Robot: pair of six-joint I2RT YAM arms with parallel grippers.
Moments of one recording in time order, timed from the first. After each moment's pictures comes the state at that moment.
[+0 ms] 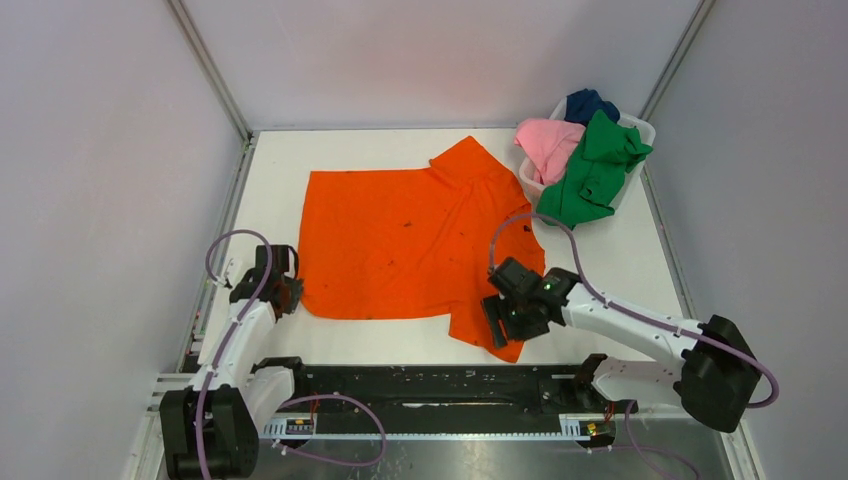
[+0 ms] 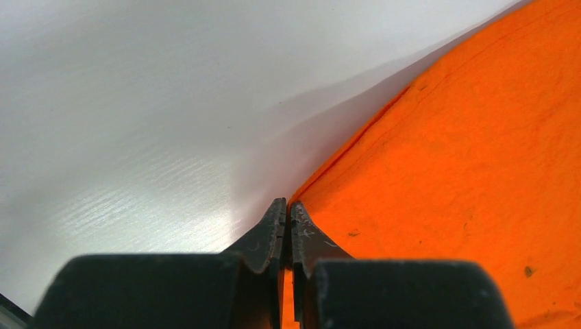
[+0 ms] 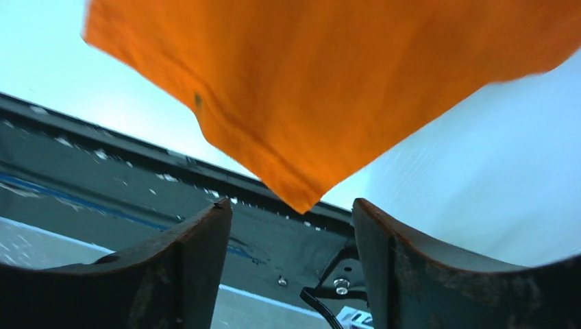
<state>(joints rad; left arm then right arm) 0.05 0.94 0.48 -0.60 -0.30 -1.16 0.83 1.17 0.74 -0.86 -0.01 0.53</state>
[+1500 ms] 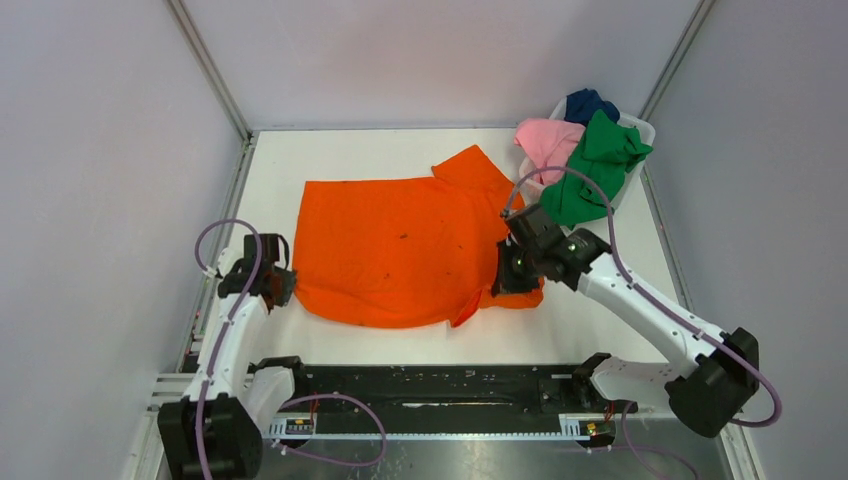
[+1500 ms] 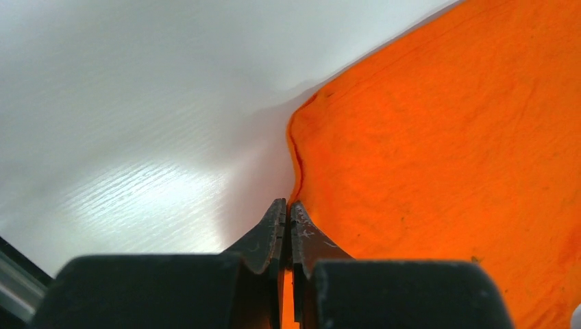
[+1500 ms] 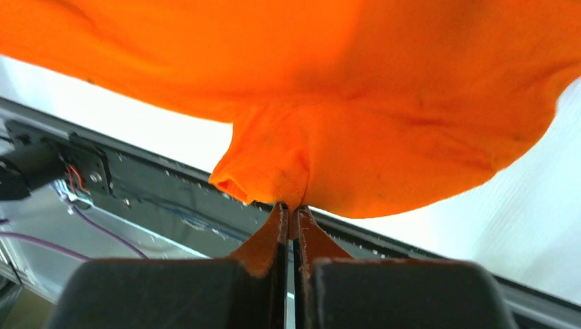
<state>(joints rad) 0.08 0.89 0.59 -0.74 -0.27 -1.11 0.68 1.16 0.97 -0.89 -0.13 0.60</state>
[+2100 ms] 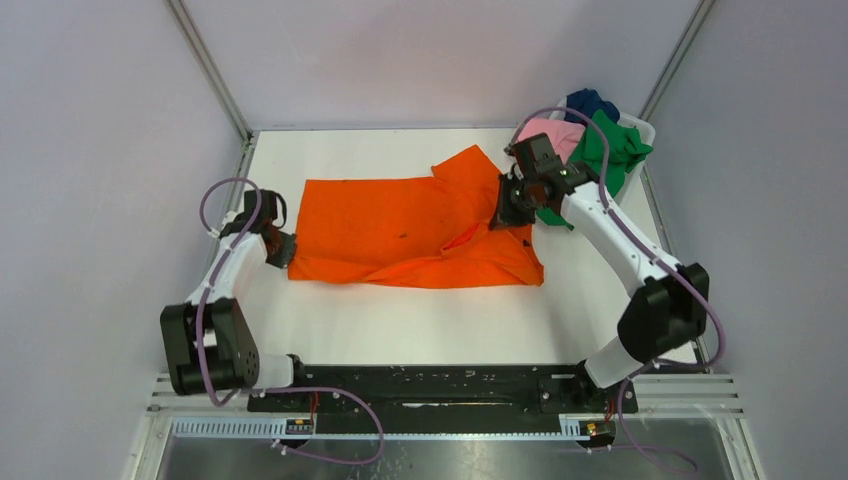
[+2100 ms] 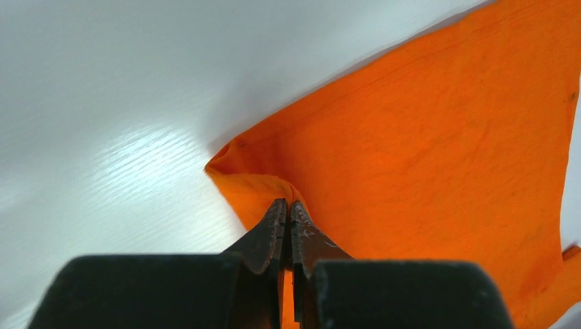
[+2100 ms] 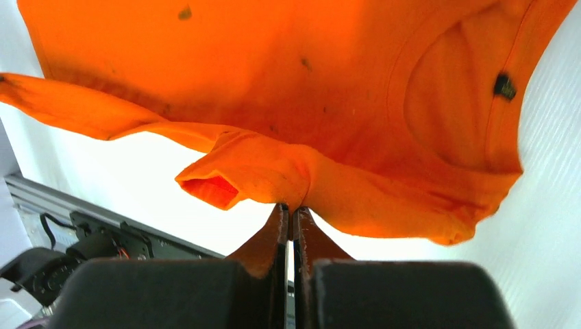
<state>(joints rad) 0.13 1.32 0.87 -0.66 -0.21 -1.09 0.42 1.54 1.39 -0.89 -0.19 0.46</state>
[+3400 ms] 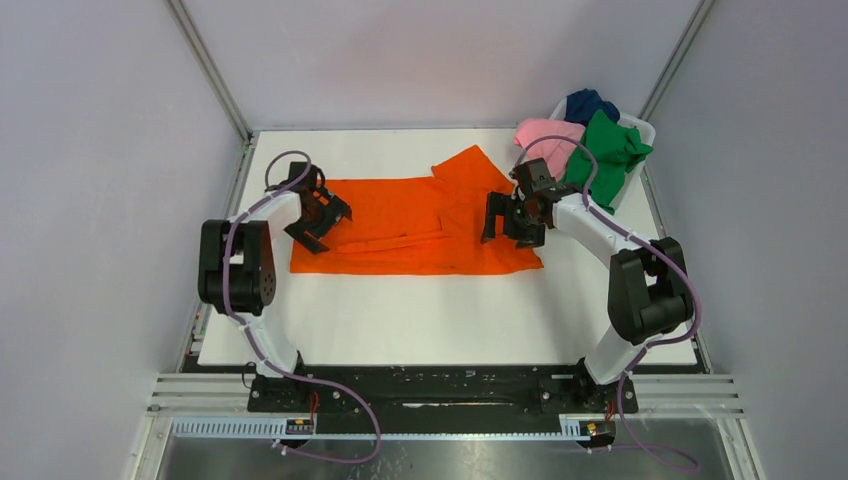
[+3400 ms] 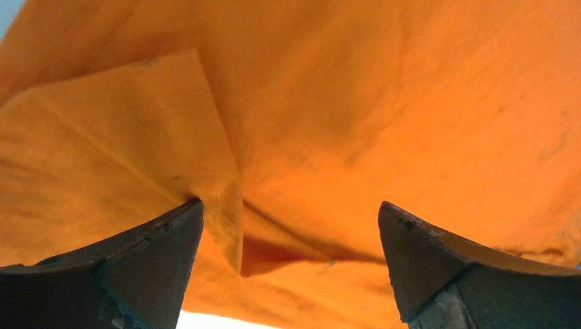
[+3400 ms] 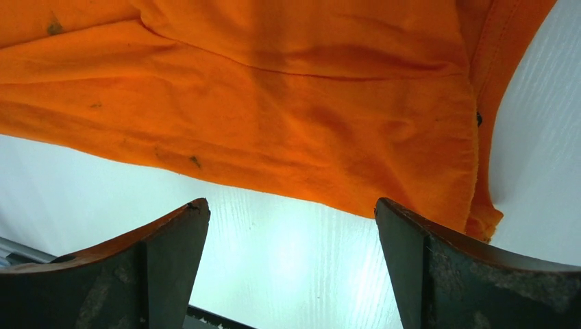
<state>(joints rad) -0.02 1.79 1.16 -0.53 0.05 -0.94 0.33 1.68 1.20 -0.64 -0.19 0.42</state>
